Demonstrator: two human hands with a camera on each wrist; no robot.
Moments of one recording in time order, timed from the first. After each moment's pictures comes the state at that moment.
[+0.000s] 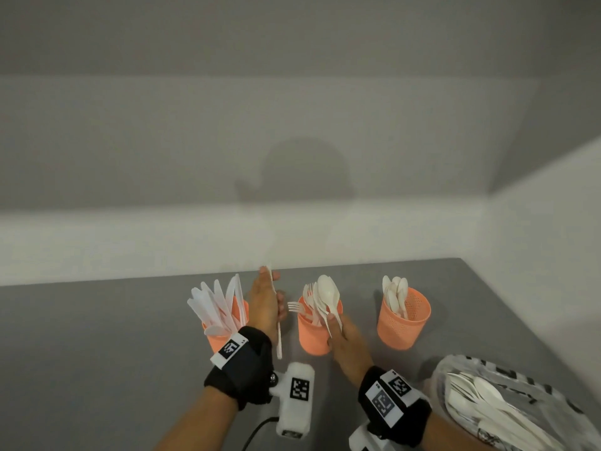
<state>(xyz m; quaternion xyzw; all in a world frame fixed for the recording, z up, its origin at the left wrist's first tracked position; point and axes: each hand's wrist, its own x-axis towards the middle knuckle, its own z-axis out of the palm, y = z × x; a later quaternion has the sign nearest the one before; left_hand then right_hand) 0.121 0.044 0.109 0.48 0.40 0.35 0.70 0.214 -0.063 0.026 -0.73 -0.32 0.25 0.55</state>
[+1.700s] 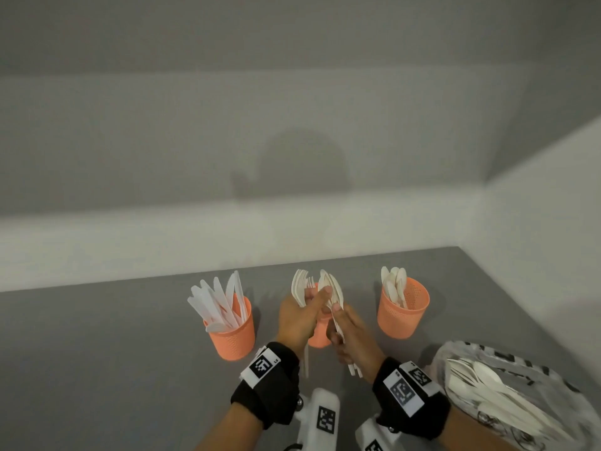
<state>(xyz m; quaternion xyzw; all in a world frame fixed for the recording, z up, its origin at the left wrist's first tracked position) 0.134 0.002 0.096 0.60 0.34 0.29 0.67 0.197 -0.087 0.080 -0.65 -0.27 0.39 0.59</state>
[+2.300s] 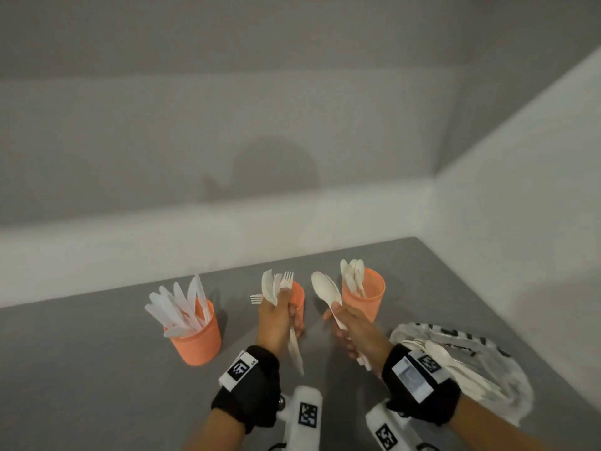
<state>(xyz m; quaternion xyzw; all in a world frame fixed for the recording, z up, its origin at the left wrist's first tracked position) 0.148 -0.031 0.092 0.54 0.33 0.30 0.72 0.234 -0.147 0.089 -0.69 -0.25 0.39 0.56</state>
